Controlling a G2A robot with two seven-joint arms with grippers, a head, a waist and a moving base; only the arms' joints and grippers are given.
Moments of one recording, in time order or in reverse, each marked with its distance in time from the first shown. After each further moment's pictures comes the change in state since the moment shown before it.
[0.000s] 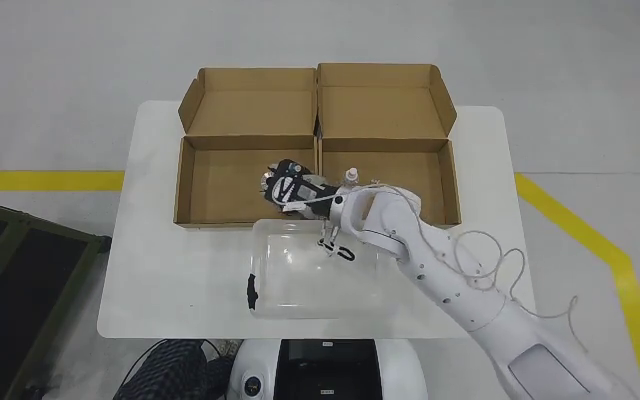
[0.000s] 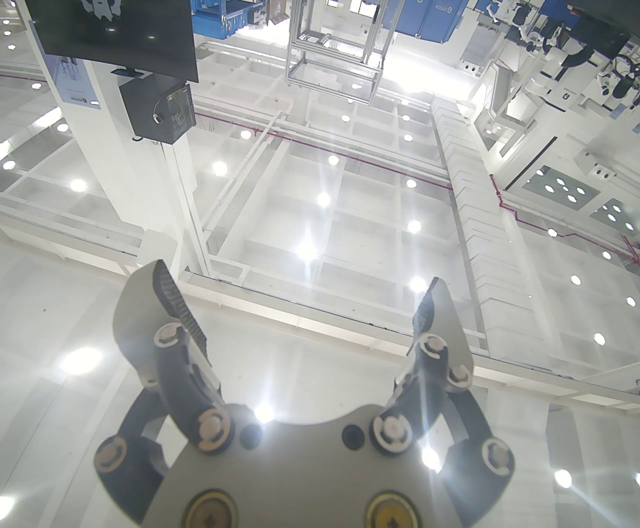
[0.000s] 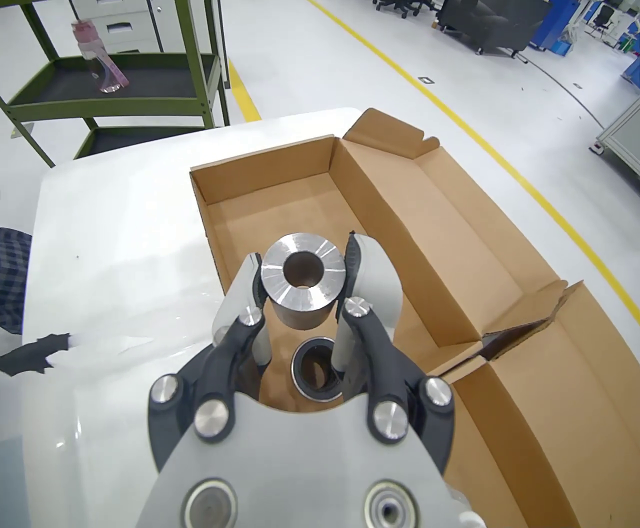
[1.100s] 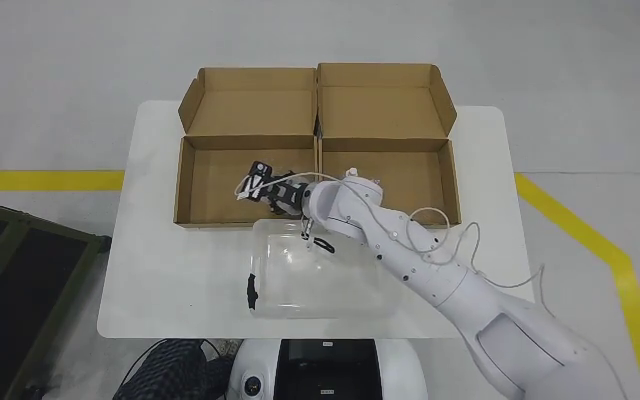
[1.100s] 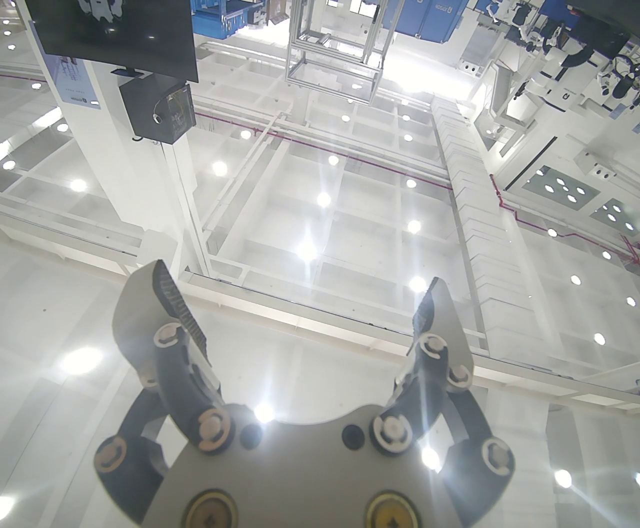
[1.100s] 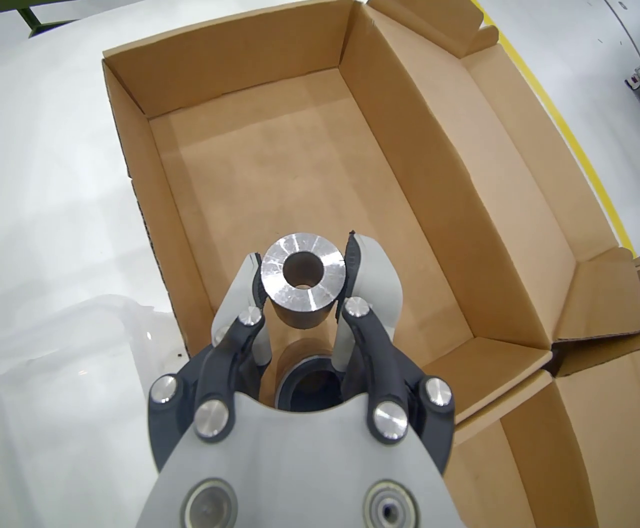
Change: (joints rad) left arm 0.000 0.000 0.000 0.000 0.000 0.000 0.000; right arm 0.150 -0.146 -0.145 0.294 -0.010 0.051 0.139
